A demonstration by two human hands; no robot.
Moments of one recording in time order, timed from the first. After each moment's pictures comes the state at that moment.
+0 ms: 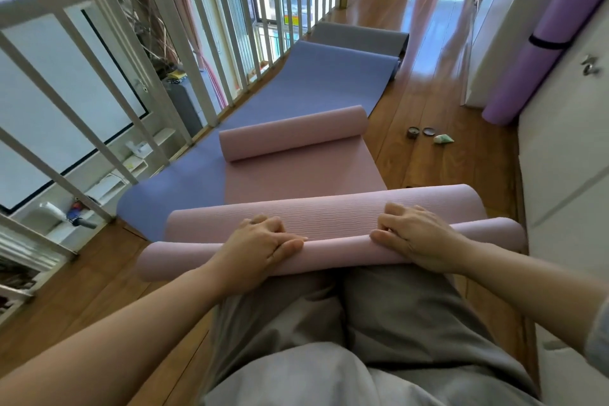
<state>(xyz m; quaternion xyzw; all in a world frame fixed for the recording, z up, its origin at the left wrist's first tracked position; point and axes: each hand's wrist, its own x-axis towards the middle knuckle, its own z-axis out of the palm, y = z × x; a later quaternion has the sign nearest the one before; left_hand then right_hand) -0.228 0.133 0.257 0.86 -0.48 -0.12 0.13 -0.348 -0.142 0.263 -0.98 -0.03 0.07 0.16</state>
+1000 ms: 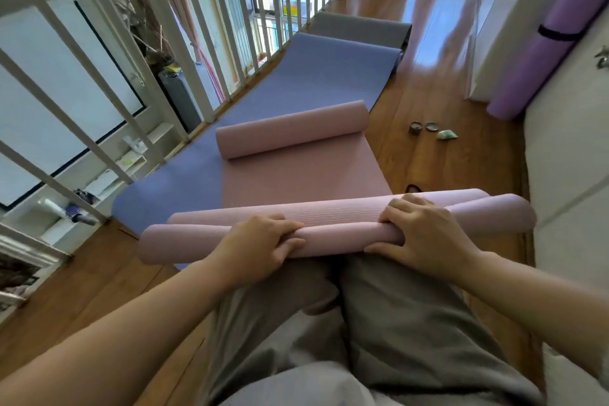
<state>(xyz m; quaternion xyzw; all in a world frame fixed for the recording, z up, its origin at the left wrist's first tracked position) -0.215 0.109 0.268 0.87 -0.45 -0.10 0.16 -0.337 -0.147 0.250 -0.98 -0.06 -0.17 0.08</state>
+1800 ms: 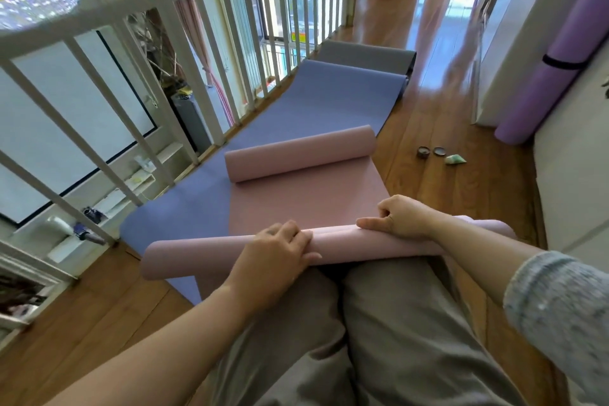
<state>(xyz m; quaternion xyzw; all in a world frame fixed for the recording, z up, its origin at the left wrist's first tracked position) -0.203 0.095 0.266 0.88 -0.47 0.03 0.03 -0.241 -0.167 0.265 -0.95 0.13 0.15 0.25</state>
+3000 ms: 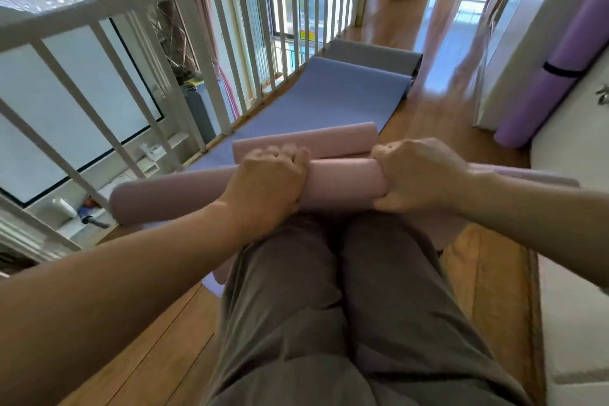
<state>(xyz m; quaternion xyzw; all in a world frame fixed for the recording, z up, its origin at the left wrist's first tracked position) -0.221 0.091 0.373 0.90 -0.42 0.14 -0.06 -0.288 -0.121 0.384 -0.99 -0.06 -0.05 -0.07</state>
